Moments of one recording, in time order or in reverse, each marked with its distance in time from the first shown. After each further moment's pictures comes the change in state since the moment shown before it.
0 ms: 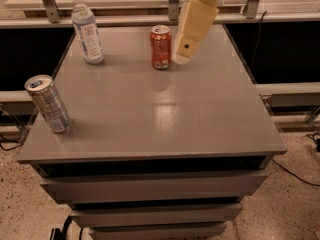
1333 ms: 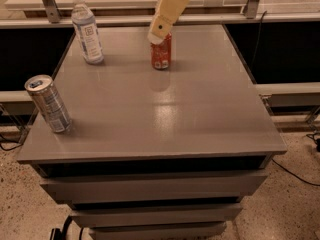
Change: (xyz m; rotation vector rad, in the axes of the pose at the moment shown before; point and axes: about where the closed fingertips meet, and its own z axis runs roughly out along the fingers) arm -0.035 -0.054 0.040 -0.021 -0.109 0.105
